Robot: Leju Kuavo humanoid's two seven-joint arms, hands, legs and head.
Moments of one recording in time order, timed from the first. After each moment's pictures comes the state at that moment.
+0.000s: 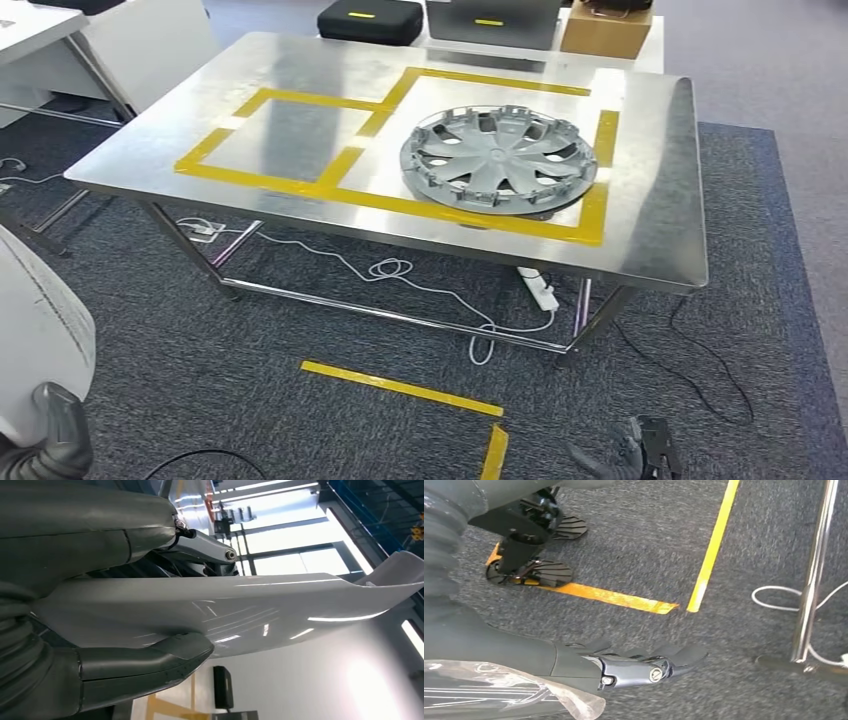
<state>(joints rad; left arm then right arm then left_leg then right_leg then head) 0.45 -0.22 0.00 -2.03 -0.26 0.45 -0.69 -0.09 0.07 -0.50 -0.28 0.30 0.07 -0.63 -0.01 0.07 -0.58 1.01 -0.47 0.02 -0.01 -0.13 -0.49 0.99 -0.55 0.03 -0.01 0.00</state>
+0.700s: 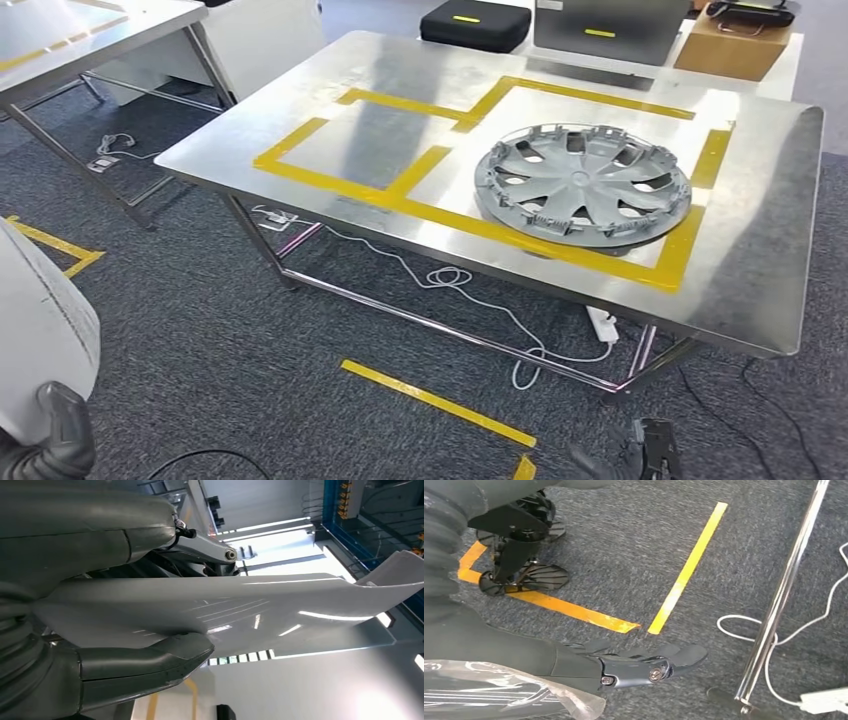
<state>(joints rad) 0.45 -0.21 0.00 -2.03 -0.26 0.45 -0.69 -0.08 0.10 -0.55 -0.28 0.31 0.07 -0.65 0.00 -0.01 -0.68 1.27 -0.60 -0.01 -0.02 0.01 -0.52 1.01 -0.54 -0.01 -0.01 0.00</state>
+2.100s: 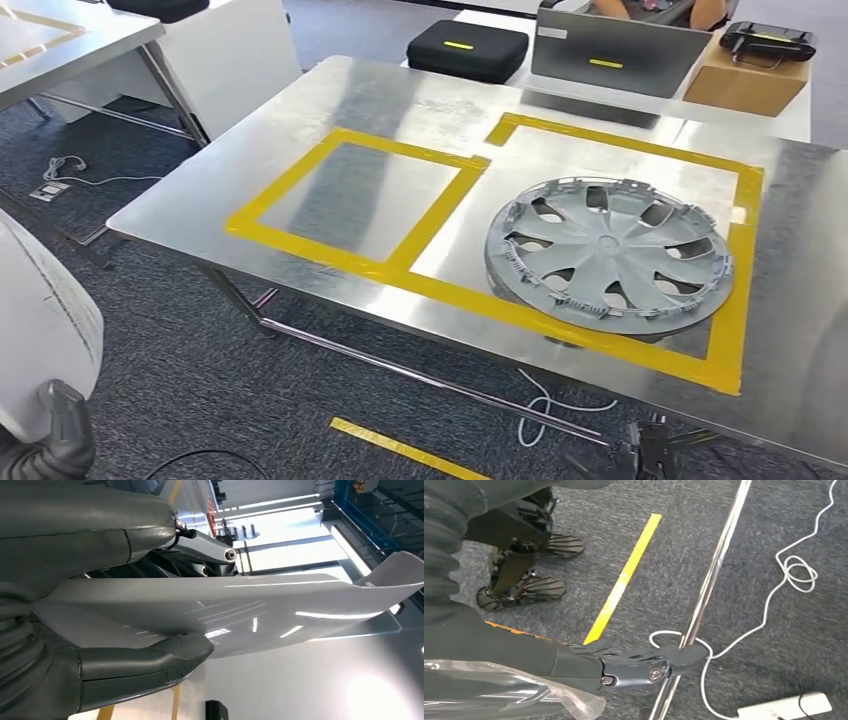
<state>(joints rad) 0.45 -0.20 -0.01 -2.04 -0.25 0.43 -0.69 -0.08 0.11 -0.63 -0.29 0.35 0.11 -0.66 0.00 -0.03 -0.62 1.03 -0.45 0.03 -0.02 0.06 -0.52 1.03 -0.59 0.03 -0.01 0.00</state>
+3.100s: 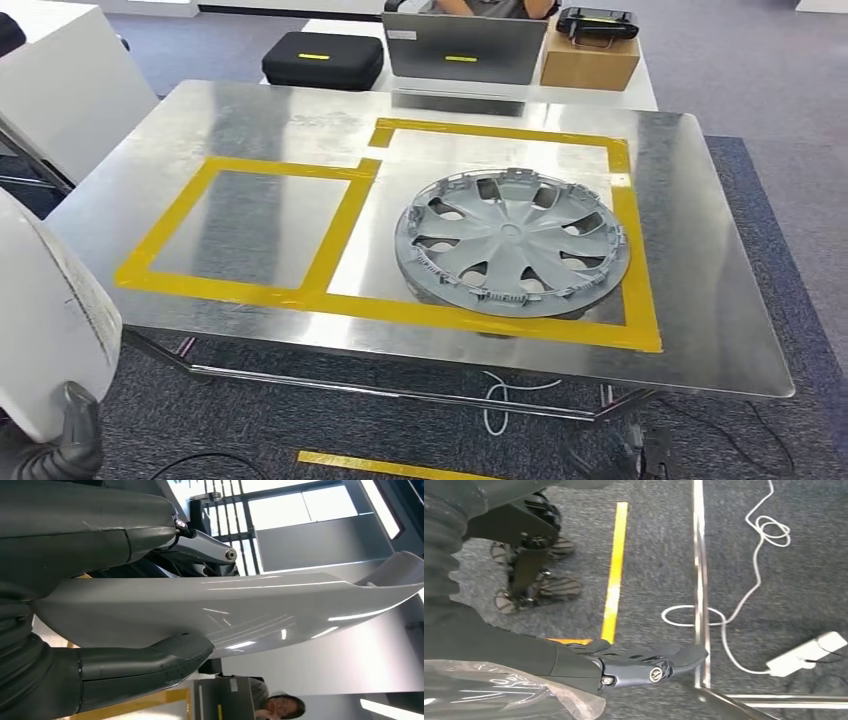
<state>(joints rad) 0.45 -0.23 0.02 -2.02 -0.26 0.32 -0.69 -0.08 0.11 -0.67 -0.29 0.38 0.12 -0.65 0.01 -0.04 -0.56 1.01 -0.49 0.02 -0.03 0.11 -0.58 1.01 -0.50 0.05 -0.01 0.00</state>
